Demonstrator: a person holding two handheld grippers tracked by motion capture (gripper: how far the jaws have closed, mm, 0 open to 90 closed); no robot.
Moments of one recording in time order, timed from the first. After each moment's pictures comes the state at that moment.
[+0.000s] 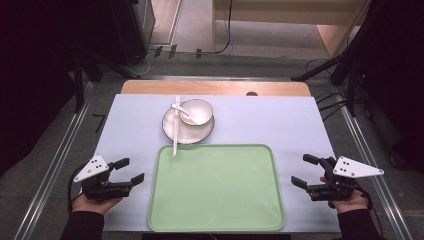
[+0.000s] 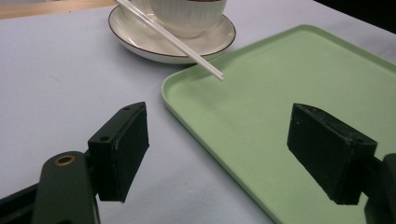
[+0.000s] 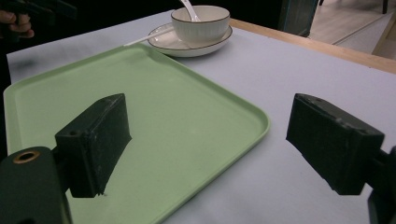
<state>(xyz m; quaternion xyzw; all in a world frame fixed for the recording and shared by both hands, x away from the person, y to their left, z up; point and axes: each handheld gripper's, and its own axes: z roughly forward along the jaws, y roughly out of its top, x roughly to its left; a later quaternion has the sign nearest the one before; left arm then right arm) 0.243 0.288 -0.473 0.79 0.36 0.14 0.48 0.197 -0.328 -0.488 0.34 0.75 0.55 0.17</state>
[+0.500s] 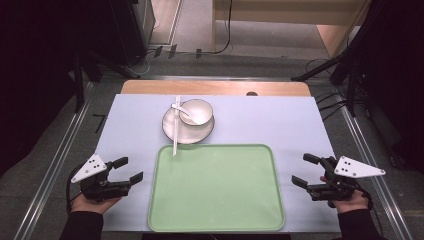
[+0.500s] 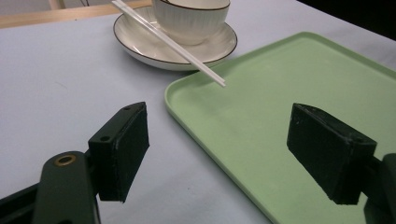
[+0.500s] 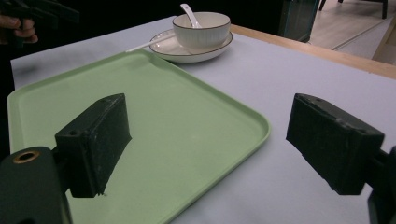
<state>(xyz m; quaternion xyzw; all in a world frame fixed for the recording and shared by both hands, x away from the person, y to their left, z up) 0.242 0.290 -0.470 0.78 0.36 0.15 0.49 0.196 -0.328 -0.487 0.33 0.74 0.56 0.17</state>
